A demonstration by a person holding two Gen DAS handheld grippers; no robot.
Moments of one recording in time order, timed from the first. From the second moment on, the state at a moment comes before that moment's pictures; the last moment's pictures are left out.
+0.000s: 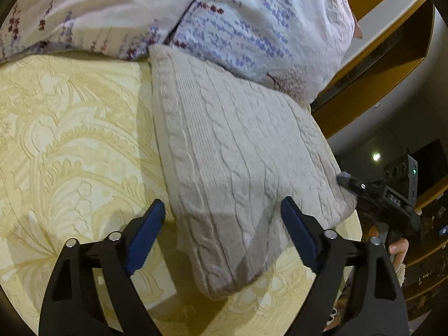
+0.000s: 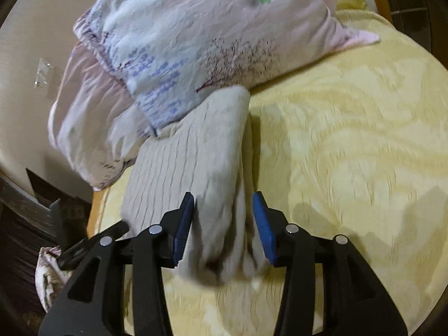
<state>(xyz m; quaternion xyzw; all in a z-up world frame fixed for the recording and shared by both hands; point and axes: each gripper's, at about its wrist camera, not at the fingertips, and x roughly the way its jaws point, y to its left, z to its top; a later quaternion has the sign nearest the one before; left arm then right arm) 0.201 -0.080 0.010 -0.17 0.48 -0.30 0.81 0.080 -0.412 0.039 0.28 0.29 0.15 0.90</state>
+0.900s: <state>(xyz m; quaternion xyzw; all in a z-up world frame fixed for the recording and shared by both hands) 0.177 -0.109 0.013 -0.07 0.47 -0.26 0.84 0.064 -0.411 0.001 0.25 0.29 0.09 0.92</state>
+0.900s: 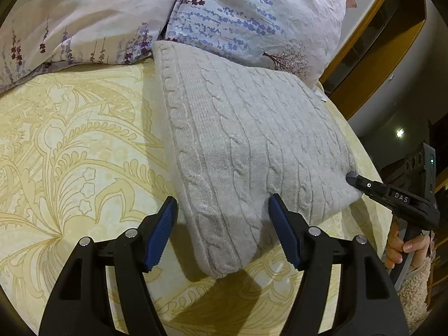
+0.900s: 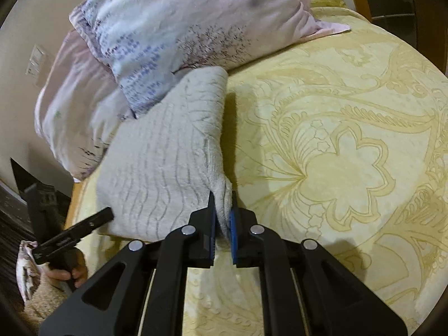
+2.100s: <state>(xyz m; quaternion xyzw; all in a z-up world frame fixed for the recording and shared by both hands) 0.328 -0.069 0.011 -0.25 0.51 -0.22 0.79 0.213 -0.447 0.040 0.37 0.32 0.15 0.86</state>
